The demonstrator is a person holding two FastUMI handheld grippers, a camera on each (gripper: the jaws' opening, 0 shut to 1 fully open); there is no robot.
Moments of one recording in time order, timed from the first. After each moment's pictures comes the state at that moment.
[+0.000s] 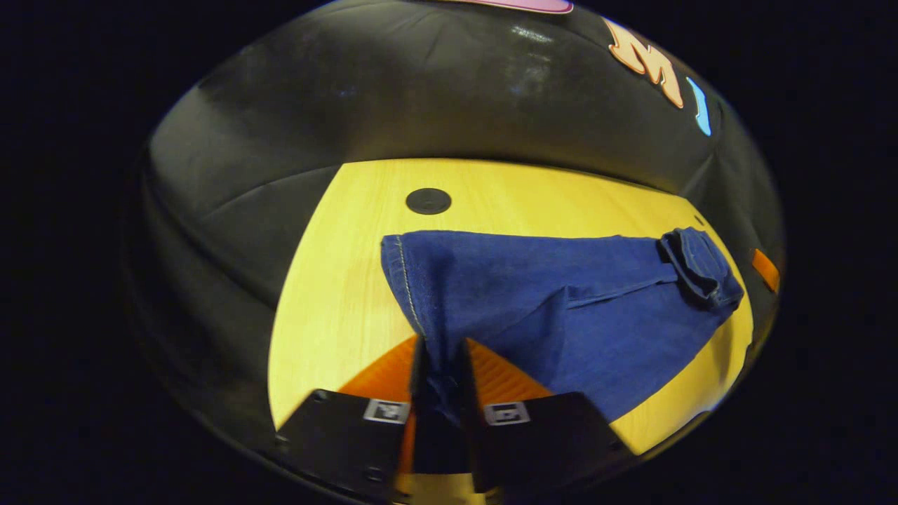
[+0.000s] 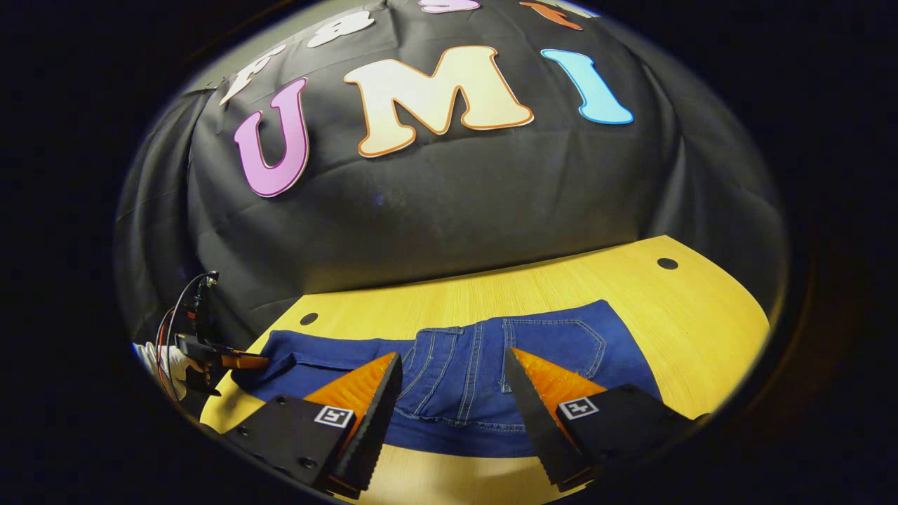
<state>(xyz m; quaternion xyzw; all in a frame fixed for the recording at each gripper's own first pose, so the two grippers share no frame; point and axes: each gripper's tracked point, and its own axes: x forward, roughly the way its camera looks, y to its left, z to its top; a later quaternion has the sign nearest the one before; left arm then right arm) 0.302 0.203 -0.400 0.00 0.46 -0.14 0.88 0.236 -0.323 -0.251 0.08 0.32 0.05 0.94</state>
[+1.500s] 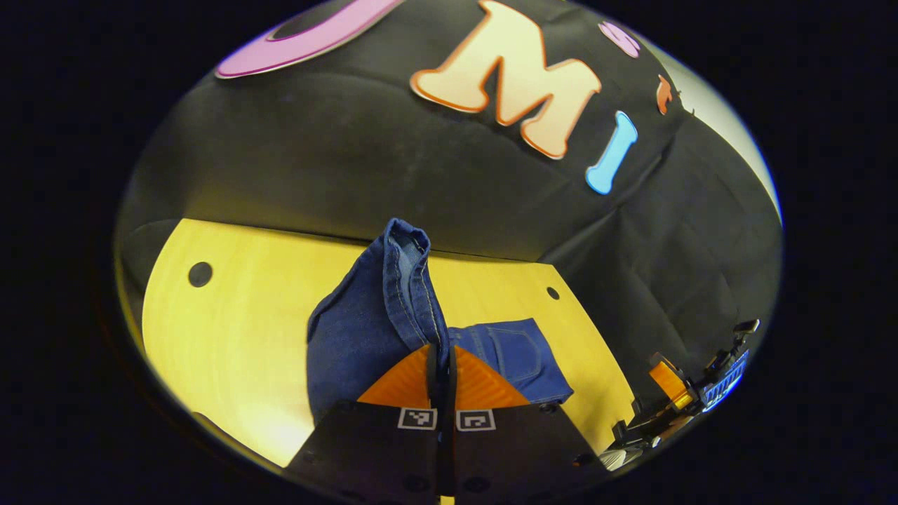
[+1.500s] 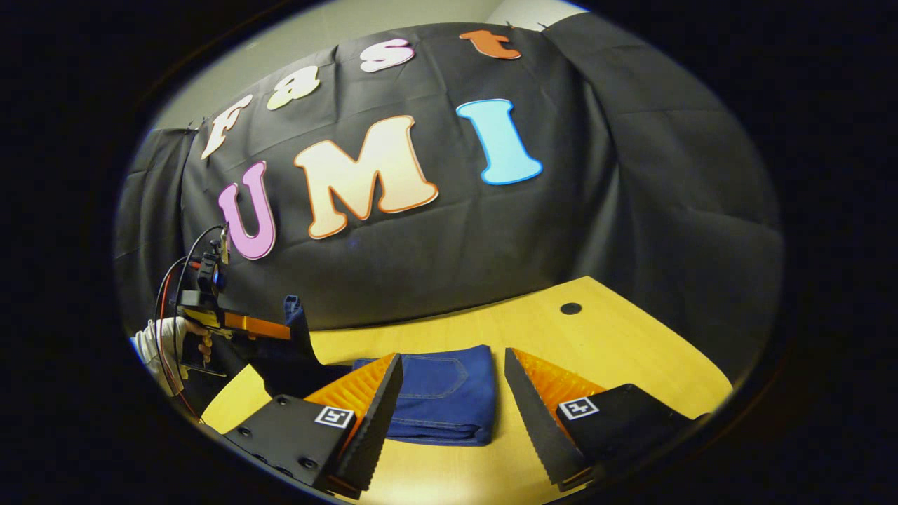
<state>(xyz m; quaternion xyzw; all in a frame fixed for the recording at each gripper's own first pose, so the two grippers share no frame) 0.289 -0.142 -0.223 -0.13 0.40 -0.30 0.86 0.182 -0.543 -0.129 0.11 0.23 -0.01 0.97</state>
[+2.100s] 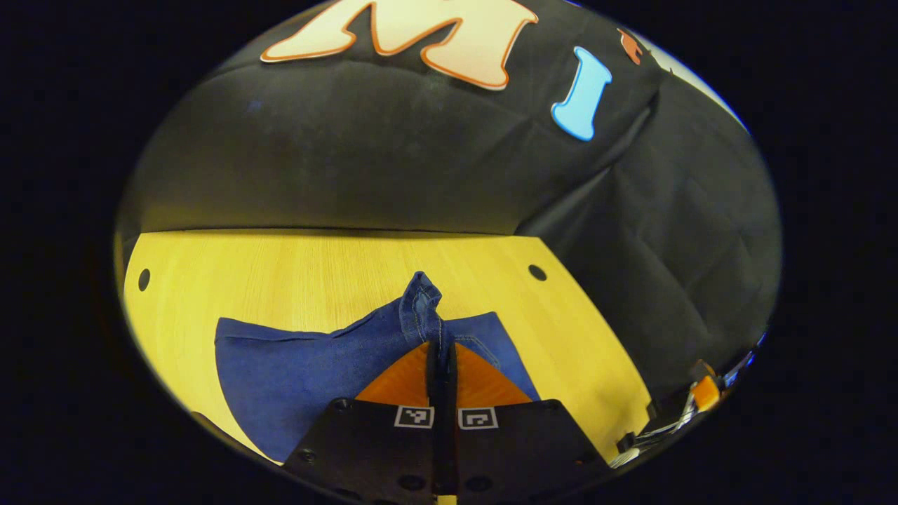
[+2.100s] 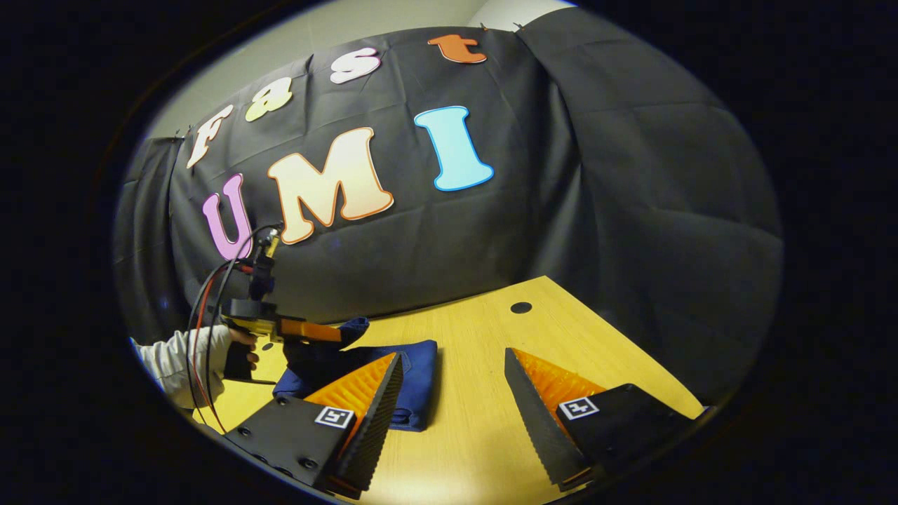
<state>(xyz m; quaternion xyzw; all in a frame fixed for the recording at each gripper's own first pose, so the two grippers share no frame) 0.273 -0.293 -0.300 -0.06 0.43 -0.29 0.85 0.147 -0.629 -0.120 0.09 0.24 -0.03 0.97</state>
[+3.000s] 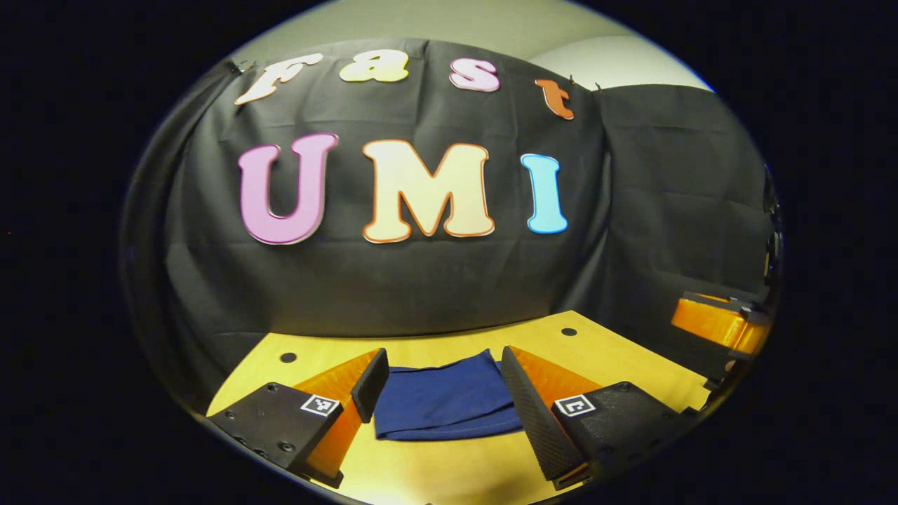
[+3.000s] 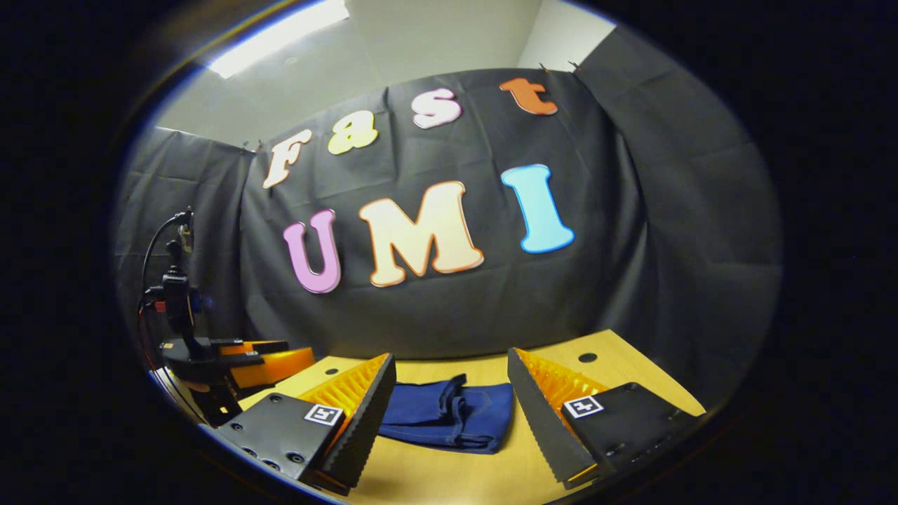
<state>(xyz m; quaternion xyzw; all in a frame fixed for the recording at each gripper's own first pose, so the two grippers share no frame) 0.114 -0.135 -0.089 0.02 0.12 -0.18 0.98 0.113 -0.498 0.010 0.08 0.10 0.09 0.99</state>
